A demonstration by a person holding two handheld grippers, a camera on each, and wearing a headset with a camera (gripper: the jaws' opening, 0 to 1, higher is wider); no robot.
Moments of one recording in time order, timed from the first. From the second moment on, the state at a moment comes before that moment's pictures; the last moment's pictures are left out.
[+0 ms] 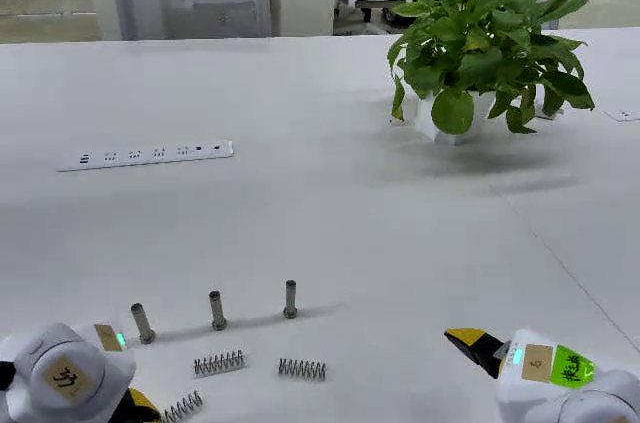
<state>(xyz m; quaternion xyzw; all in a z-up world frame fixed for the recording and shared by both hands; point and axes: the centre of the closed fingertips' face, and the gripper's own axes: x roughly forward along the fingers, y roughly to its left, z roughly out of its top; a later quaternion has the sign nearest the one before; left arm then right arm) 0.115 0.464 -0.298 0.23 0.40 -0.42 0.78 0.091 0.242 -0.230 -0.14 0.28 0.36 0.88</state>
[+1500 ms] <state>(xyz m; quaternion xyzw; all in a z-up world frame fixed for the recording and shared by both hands) 0.089 0.350 -0.204 0.08 0.20 -0.53 0.82 0.091 0.272 -0.179 0.02 0.28 0.43 0.86</state>
